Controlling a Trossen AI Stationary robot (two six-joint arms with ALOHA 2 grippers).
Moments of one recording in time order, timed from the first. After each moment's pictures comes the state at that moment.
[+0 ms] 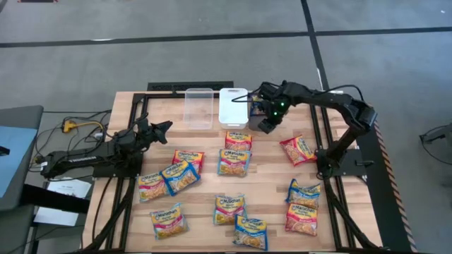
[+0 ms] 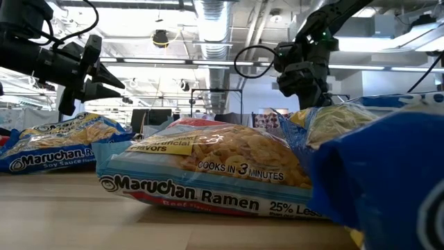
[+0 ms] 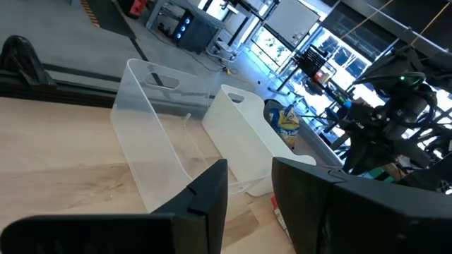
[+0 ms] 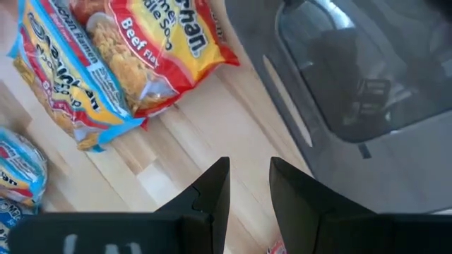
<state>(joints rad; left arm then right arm) 0.23 0.17 0.03 0.09 -0.56 -0.68 -0.61 1.64 1.20 -0.96 -0.33 0.14</state>
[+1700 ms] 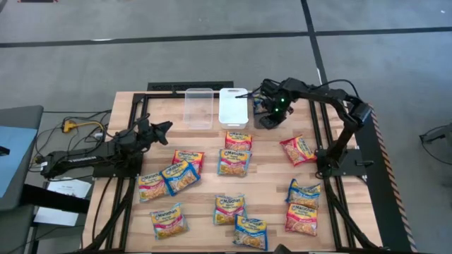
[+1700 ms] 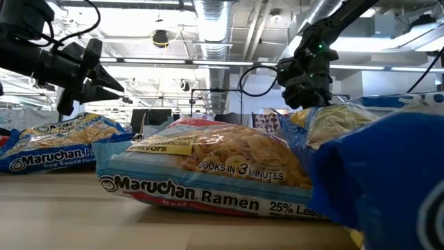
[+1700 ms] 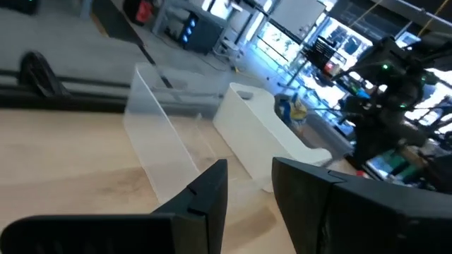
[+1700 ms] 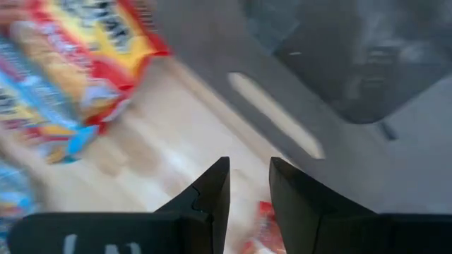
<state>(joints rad) 0.23 0.17 0.03 0.07 -0.58 -0.60 -0.70 1.72 1.22 -1.04 -0.36 0.18</state>
